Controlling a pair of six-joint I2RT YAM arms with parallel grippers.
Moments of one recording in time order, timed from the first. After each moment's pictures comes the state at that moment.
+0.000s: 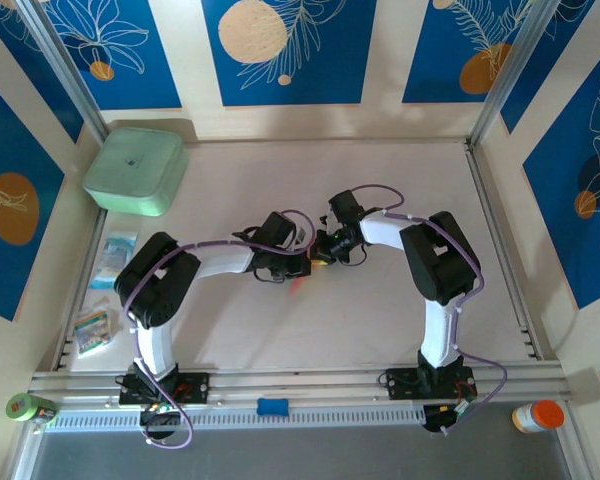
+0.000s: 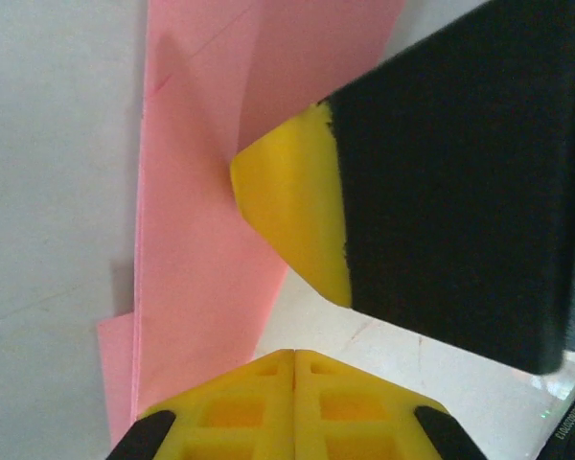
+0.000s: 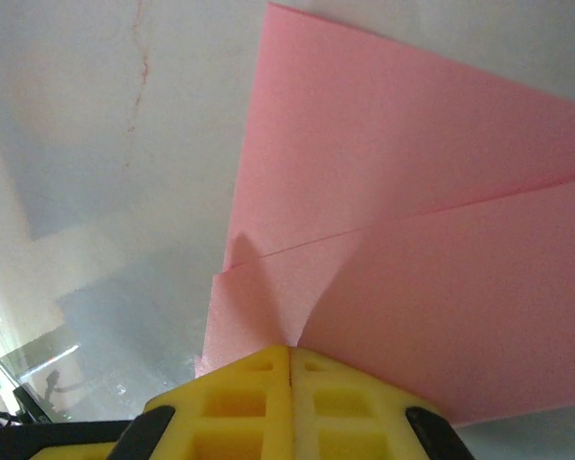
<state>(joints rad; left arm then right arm) -0.71 1.88 1.06 -0.17 0.42 -0.71 0.46 1.96 1.15 -0.41 -0.55 0.60</state>
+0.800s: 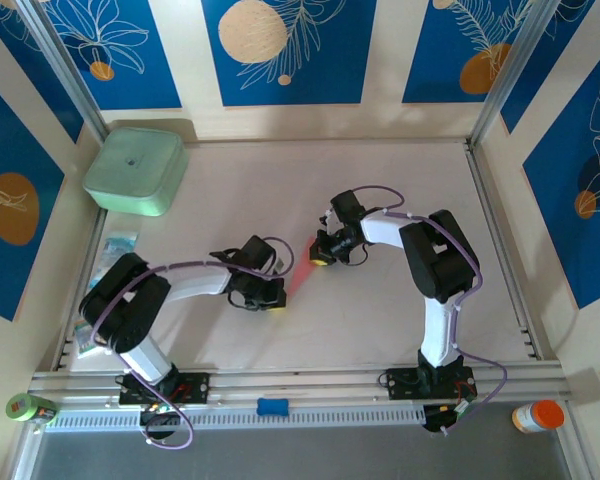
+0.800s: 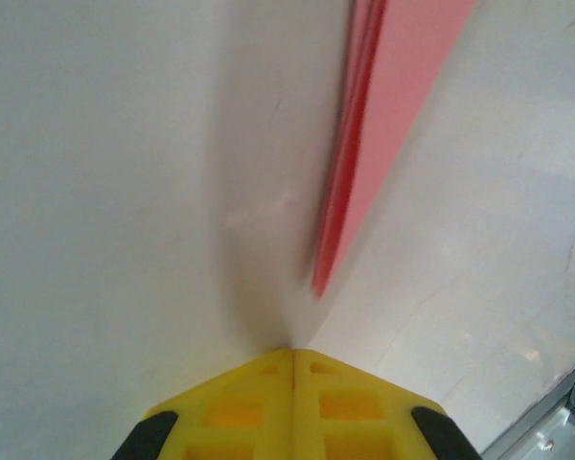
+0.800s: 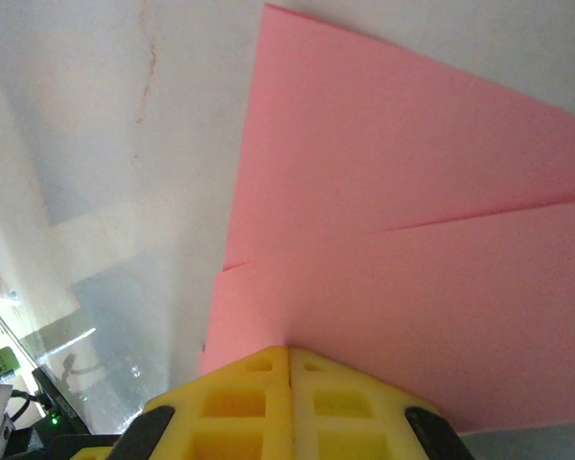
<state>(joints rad) -0.72 1.63 0.79 -0.35 0.45 -0.70 0.44 1.97 1.15 -0.40 -0.60 0.57</state>
